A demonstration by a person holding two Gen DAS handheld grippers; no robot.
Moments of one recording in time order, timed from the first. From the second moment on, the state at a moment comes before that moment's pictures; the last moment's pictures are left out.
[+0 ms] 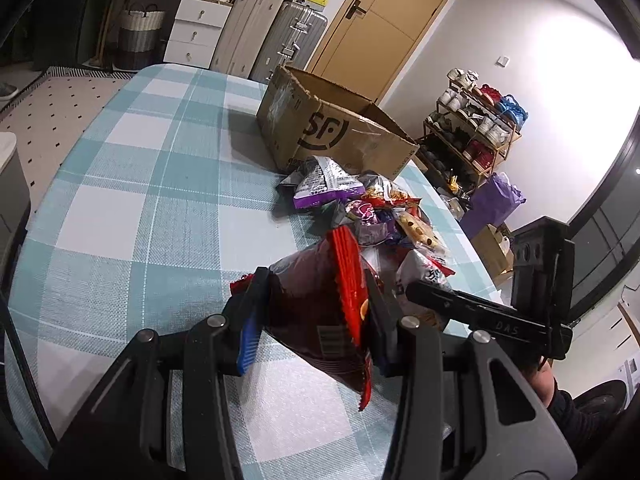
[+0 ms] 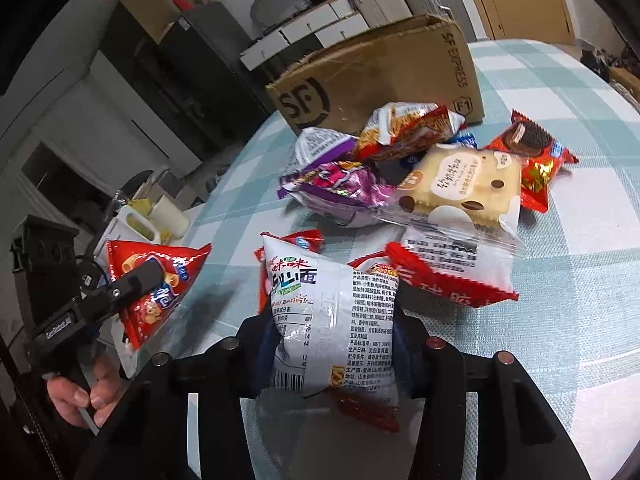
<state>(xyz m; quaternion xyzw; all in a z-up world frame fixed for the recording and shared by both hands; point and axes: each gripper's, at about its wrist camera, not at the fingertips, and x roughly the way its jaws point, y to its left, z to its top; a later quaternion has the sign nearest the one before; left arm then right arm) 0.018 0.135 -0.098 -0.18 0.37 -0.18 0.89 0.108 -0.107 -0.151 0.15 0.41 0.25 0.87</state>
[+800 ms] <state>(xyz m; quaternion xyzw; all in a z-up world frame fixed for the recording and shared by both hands) 0.028 0.090 -0.034 -0.14 0.35 -0.21 0.91 0.076 -0.149 -0.070 0.17 0.32 0.29 0.89</state>
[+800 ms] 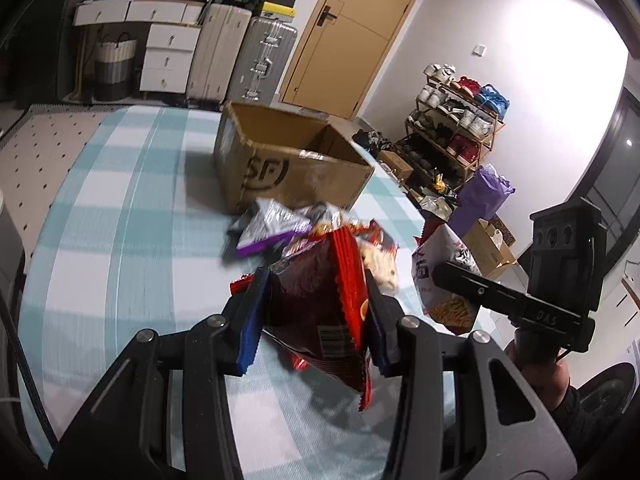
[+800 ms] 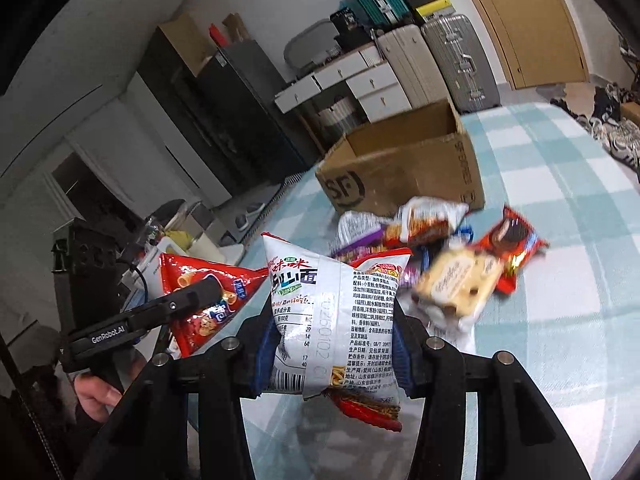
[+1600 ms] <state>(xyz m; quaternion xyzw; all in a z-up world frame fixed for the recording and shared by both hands) 0.159 0.049 0.057 -0.08 0.32 -0.23 0.92 0.192 -0.144 0.030 0.10 0.29 0.29 0.91</state>
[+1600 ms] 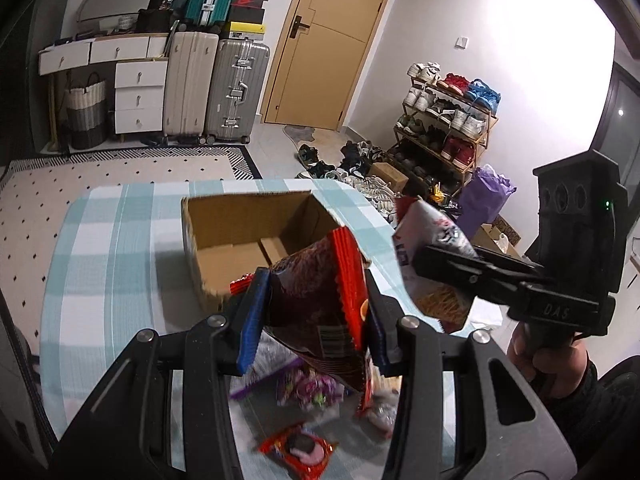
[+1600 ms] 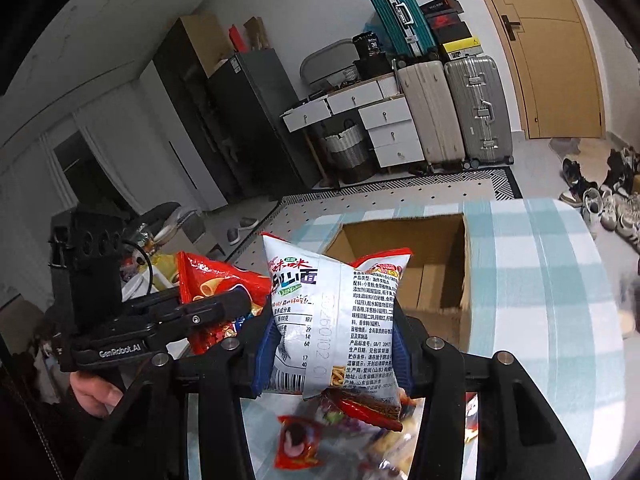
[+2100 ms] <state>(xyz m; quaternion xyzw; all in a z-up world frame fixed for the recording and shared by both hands) 0.262 0.034 0.074 -0.06 0.32 -0.20 0.92 0.296 -0.147 0.023 0.13 0.32 0.25 0.90</state>
